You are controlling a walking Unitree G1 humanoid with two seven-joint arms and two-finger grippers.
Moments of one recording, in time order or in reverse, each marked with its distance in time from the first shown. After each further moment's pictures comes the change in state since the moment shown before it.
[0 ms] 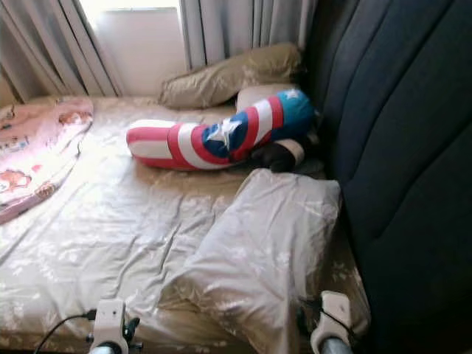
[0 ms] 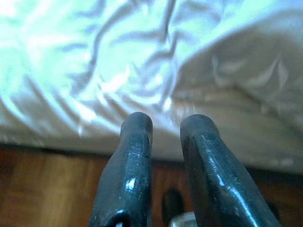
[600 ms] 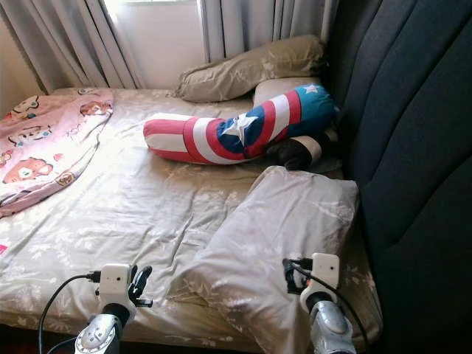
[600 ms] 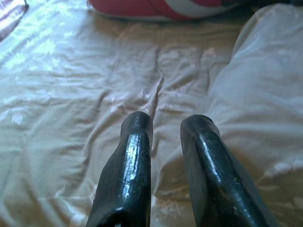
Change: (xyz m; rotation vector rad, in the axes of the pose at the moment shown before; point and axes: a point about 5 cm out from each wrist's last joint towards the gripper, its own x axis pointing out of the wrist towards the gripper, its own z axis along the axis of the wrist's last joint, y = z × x) left arm 0.001 -0.018 0.063 0.042 -0.368 -0.149; right arm 0.007 0.012 0.054 -0.013 -0.279 0.057
